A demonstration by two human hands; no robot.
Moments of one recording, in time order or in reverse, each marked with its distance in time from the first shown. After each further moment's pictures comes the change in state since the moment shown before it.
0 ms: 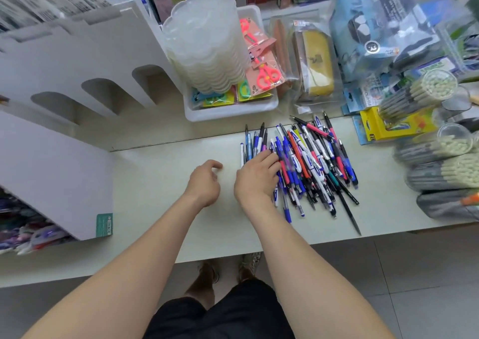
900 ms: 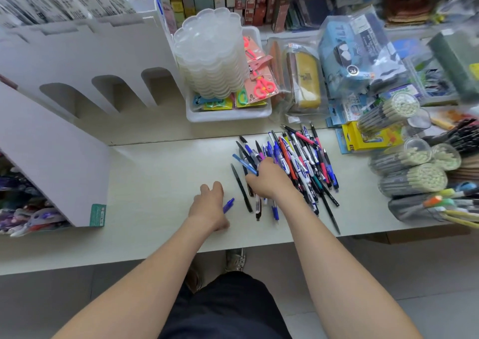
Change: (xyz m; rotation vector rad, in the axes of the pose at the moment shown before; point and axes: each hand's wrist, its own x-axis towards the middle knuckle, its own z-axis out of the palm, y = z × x) left_hand -0.055 -0.002 0.036 0.441 -0.143 -0.035; right_hand 0.008 0.060 -0.078 0.203 -0.425 -0.246
